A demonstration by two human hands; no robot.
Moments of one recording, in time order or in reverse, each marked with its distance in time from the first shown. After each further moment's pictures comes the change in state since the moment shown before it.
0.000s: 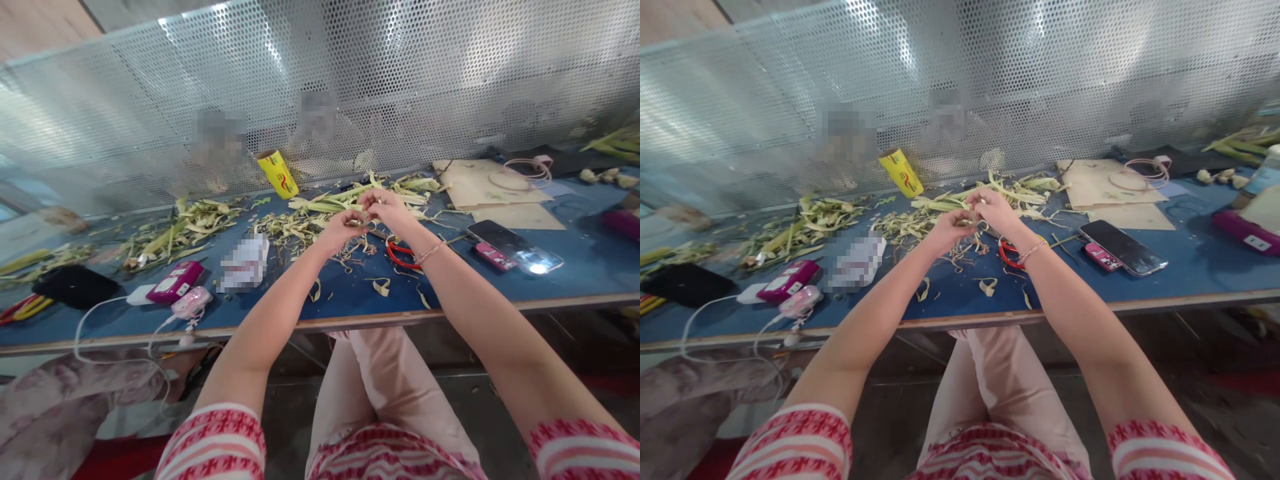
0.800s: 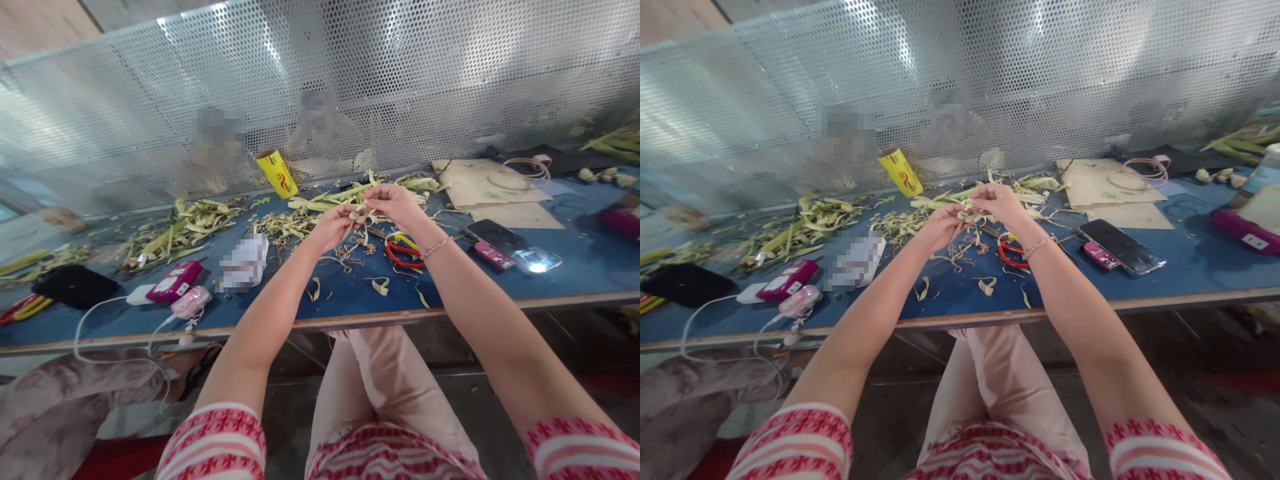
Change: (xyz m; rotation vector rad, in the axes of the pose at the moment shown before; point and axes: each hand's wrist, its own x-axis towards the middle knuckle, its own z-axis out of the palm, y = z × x) left_hand 0.003 0.009 -0.009 -0.304 0.009 -0.066; right_hand 0.001 -0.002 -0.012 0.063 0.039 0.047
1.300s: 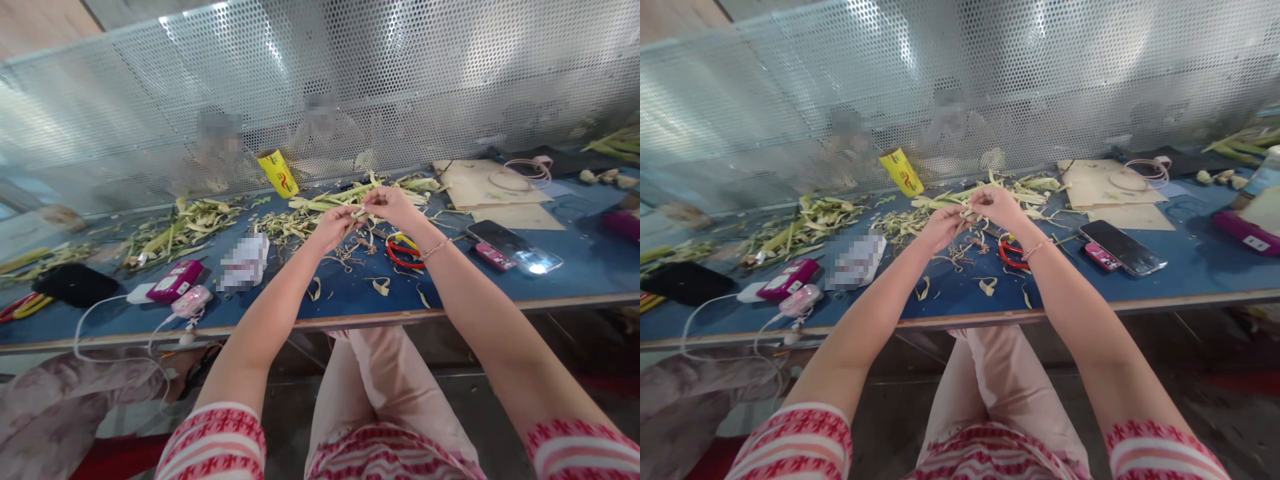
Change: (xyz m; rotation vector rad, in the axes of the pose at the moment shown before) left_hand -0.001 -0.001 0.002 -0.008 0.060 -0.018; right_hand 0.000 0.001 0.000 -0.228 -0.051 -0.089
